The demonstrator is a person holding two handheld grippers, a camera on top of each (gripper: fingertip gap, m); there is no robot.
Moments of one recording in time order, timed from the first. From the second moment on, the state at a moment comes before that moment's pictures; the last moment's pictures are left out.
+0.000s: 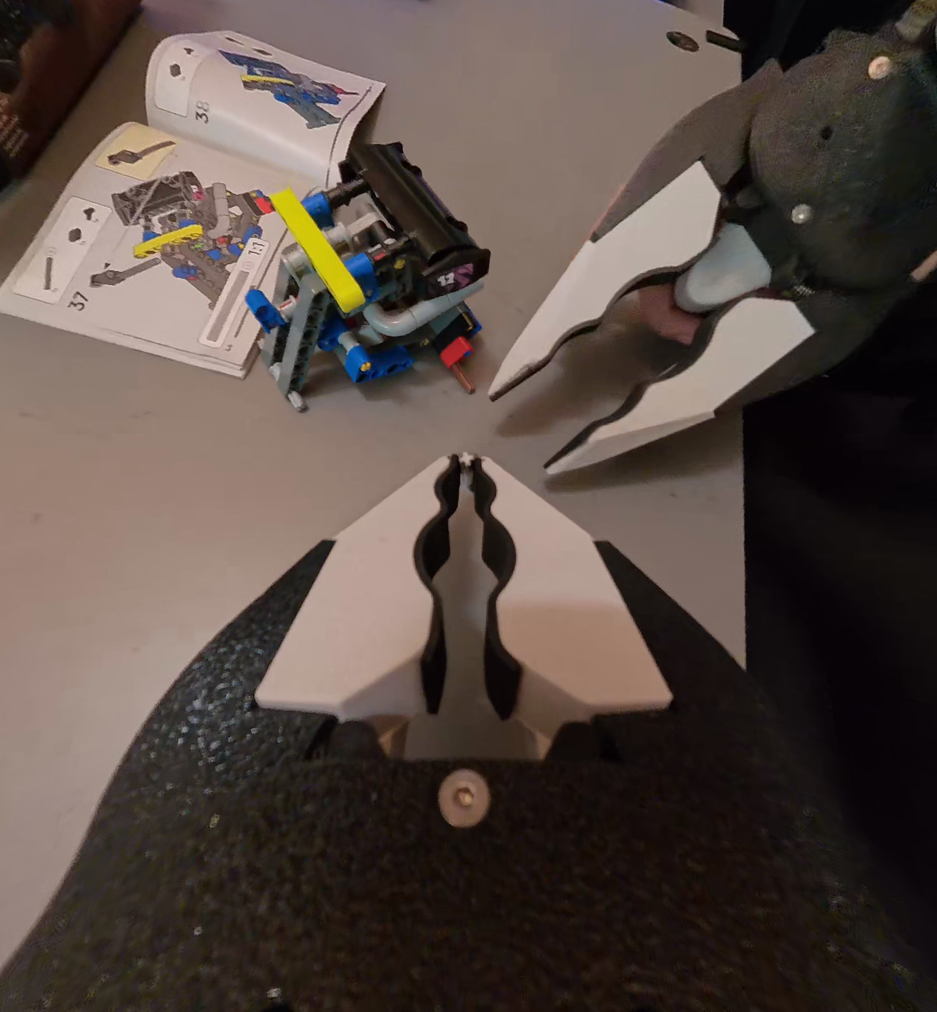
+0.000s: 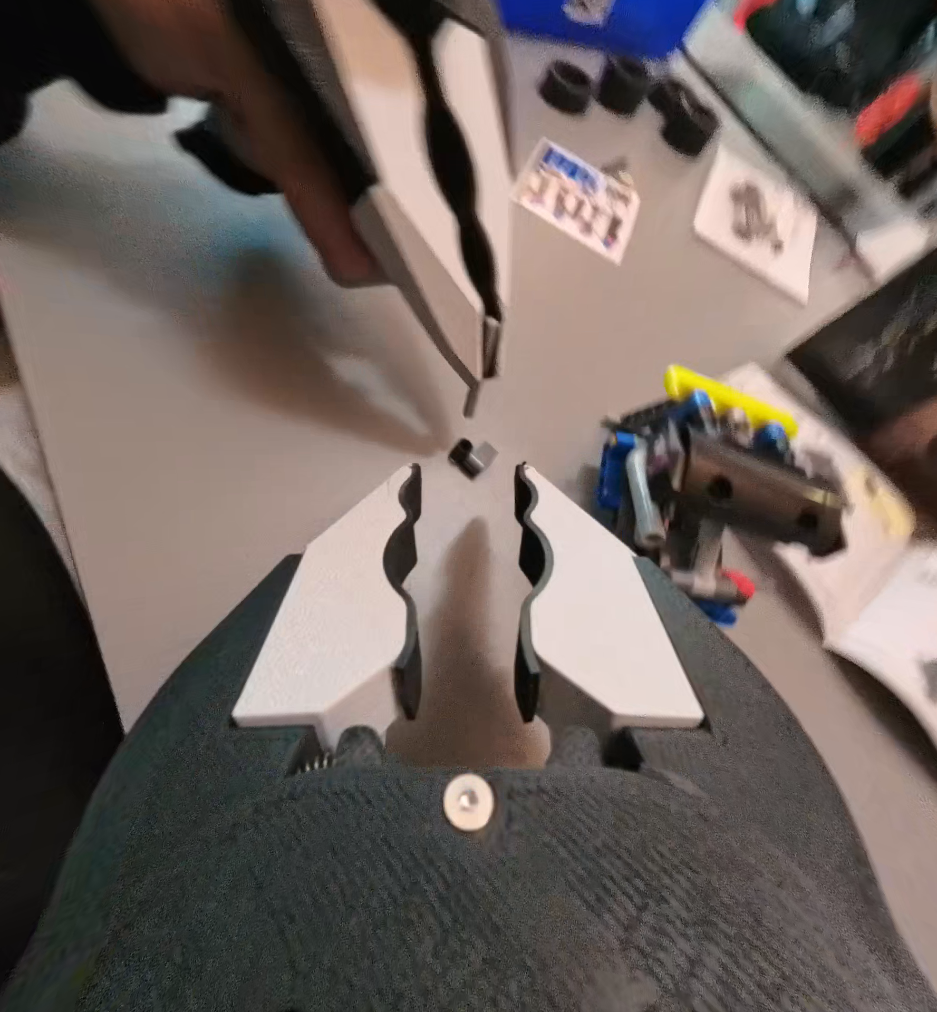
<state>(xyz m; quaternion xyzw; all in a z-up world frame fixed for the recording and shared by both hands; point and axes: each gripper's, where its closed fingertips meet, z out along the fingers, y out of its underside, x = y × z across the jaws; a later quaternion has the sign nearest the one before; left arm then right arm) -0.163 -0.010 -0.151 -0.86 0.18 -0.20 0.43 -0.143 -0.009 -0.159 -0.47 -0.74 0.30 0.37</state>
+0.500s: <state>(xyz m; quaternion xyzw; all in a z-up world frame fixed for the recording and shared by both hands) -0.155 -0.015 -0.168 -0.87 0.24 -0.14 0.40 -0.150 -0.009 -0.171 -0.54 -0.71 0.32 0.31</state>
